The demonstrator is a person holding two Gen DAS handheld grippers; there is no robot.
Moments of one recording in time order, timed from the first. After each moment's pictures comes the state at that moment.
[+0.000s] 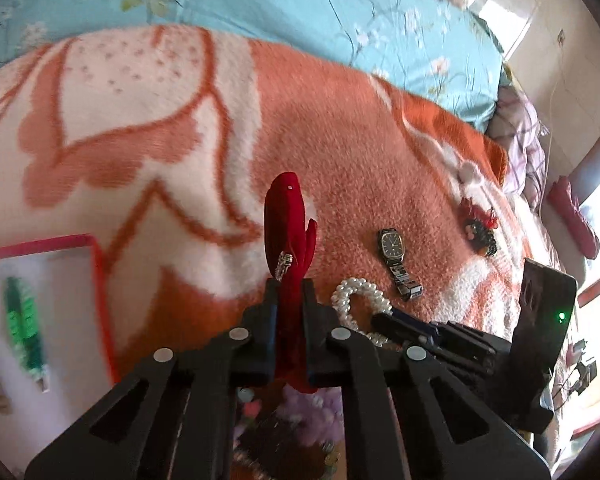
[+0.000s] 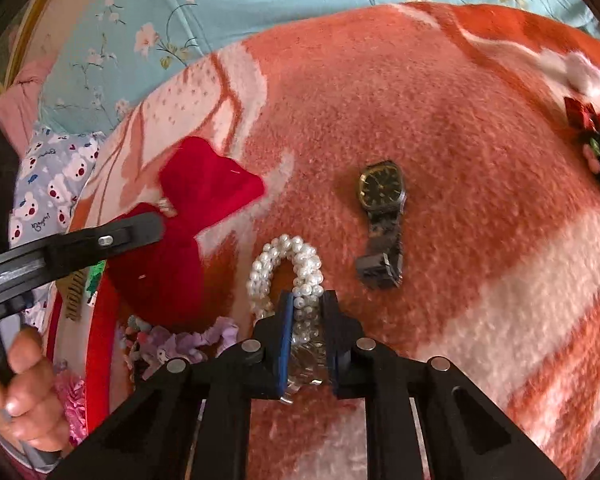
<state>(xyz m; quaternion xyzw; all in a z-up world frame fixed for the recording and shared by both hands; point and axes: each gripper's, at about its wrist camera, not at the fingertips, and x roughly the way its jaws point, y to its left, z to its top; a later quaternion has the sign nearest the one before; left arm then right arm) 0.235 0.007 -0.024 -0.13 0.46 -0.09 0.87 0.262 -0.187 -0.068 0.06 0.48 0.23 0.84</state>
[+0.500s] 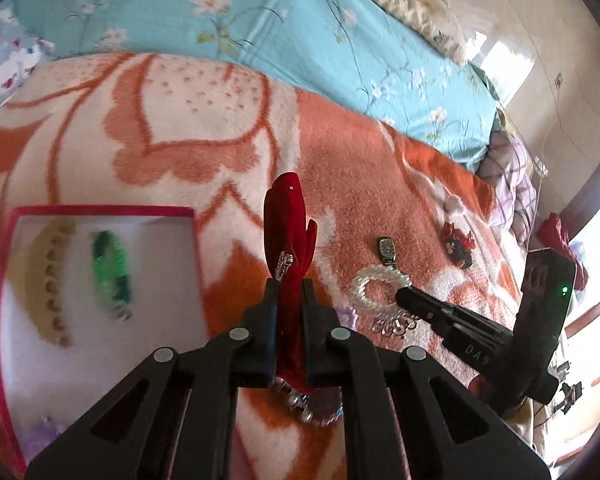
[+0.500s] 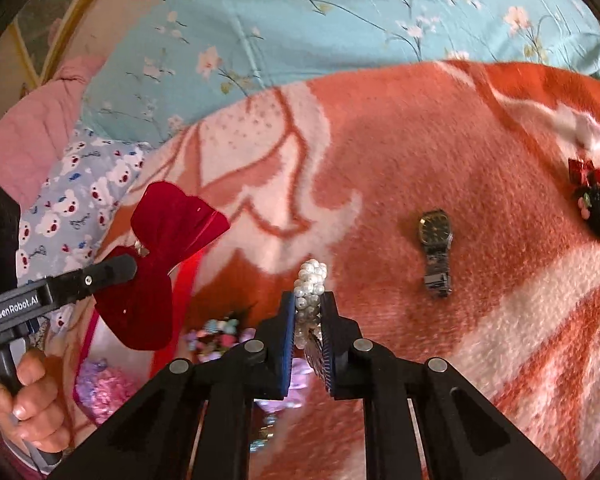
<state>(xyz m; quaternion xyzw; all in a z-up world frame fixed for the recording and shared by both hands) 0.154 0.067 0.015 -0.18 0.41 -0.06 0.89 0.221 -0.167 -0.012 0.05 0.43 0.28 0.86</state>
